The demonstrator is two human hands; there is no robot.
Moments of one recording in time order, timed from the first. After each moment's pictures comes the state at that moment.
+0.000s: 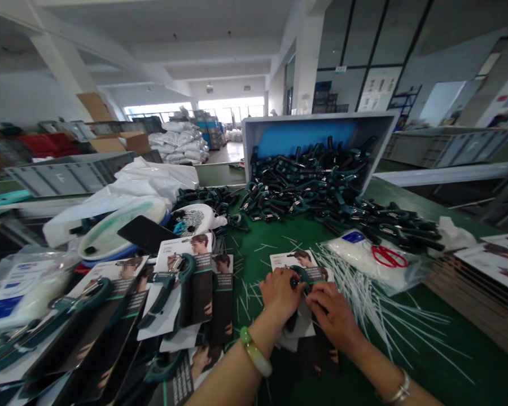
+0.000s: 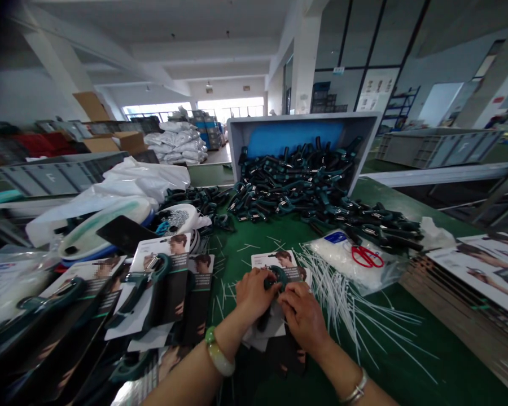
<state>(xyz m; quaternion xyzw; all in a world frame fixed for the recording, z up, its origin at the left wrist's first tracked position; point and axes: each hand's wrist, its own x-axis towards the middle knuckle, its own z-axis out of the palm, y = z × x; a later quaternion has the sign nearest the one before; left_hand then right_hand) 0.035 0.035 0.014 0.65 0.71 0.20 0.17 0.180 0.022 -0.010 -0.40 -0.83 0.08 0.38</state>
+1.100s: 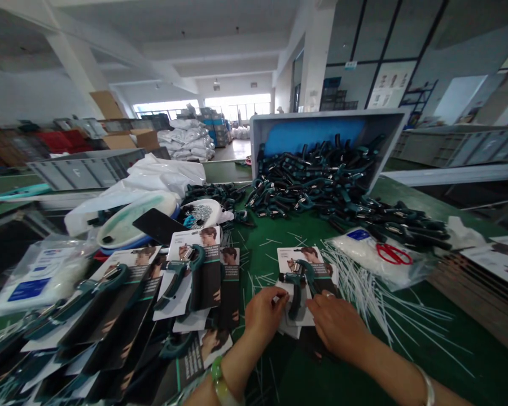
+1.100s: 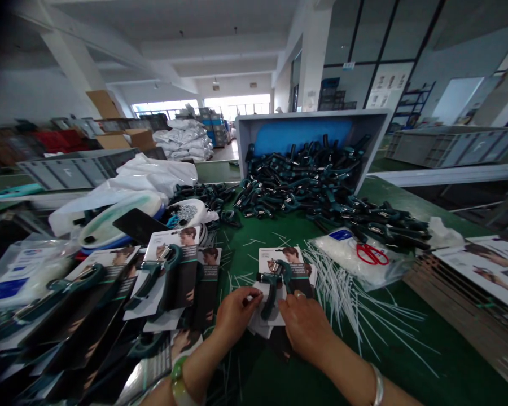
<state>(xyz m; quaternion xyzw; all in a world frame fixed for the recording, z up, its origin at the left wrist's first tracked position) -0.008 -0.020 -0.011 0.62 0.67 0.34 0.24 0.170 -0.007 0.018 -0.42 -0.91 -0.04 0.04</state>
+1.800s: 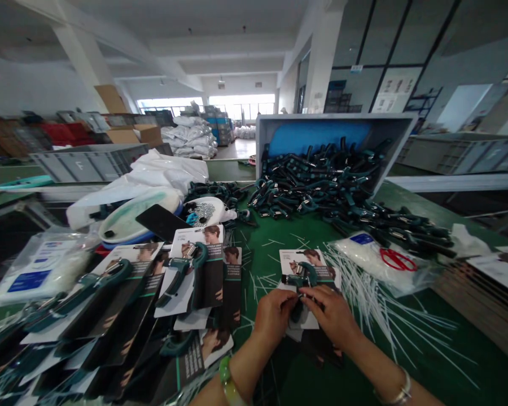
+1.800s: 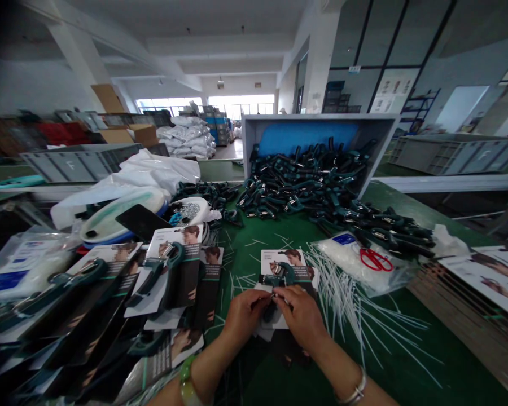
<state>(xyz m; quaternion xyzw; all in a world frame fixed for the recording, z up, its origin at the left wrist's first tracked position) 0.001 -0.016 -0.018 0.65 0.56 0.43 0.26 0.160 0.013 0.002 -0.44 -0.82 0.18 0.32</state>
